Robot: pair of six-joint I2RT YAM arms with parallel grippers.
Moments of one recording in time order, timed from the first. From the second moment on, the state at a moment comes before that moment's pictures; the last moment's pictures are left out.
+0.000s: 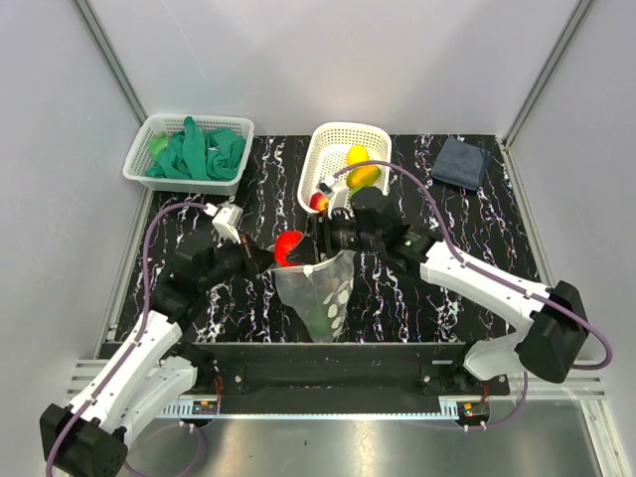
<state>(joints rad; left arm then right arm) -0.39 0.73 0.58 -0.18 0.39 -0.51 0.86 1.38 1.14 -0.15 -0.40 0.54</state>
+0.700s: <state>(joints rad) -0.37 0.71 0.57 -0.26 0.31 -0.58 0.63 1.71 1.51 -0.16 -0.12 0.54</state>
